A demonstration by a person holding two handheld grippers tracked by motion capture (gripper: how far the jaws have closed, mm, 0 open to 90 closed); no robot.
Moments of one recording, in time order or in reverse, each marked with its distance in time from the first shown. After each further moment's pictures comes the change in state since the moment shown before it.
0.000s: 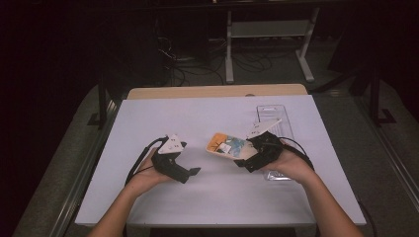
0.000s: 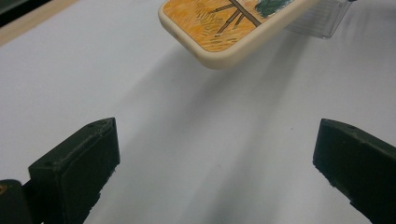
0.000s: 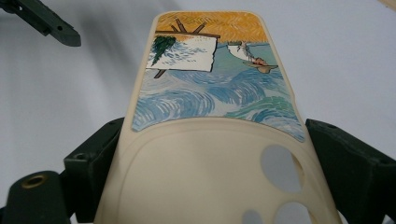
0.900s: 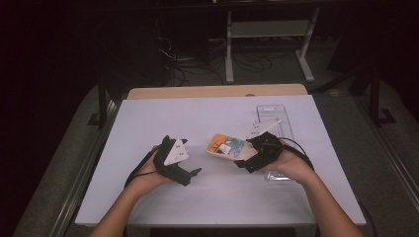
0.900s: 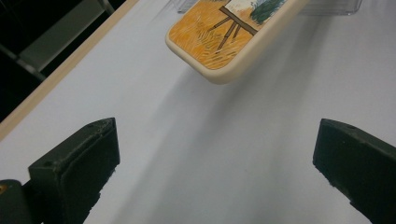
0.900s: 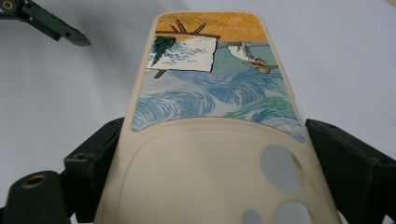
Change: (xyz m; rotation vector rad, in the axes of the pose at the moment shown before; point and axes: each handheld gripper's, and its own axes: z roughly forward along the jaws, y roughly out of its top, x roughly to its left) left arm -0.015 0.004 0.000 -0.003 0.132 0.224; right arm 0.000 0.000 0.001 0.012 0.007 -0.002
